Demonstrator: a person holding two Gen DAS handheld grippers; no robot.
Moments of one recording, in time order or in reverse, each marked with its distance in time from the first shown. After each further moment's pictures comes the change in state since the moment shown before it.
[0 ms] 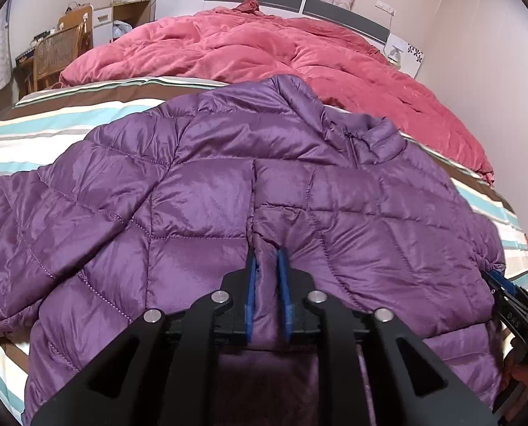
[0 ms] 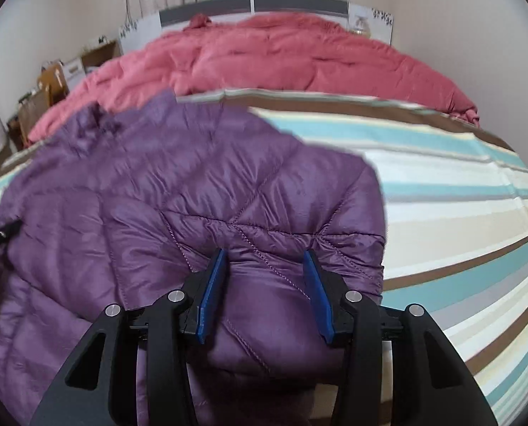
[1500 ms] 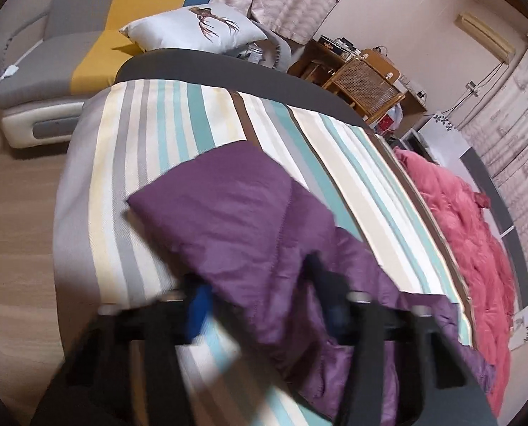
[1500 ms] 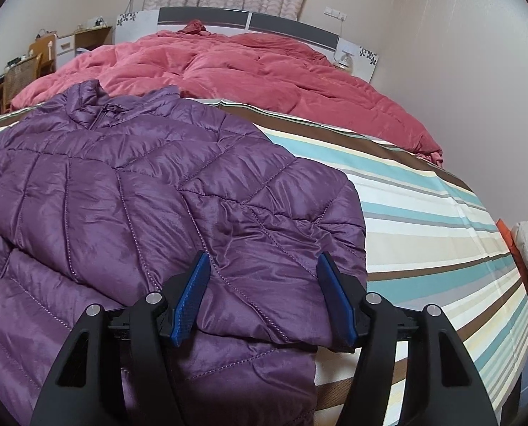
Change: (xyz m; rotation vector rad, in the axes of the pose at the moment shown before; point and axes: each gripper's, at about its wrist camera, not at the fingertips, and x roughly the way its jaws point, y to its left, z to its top) left arm -0.120 0.407 -0.117 -0.986 -0.327 0.468; right arm -0.023 0.038 -0.021 -0.140 -0.099 -0.214
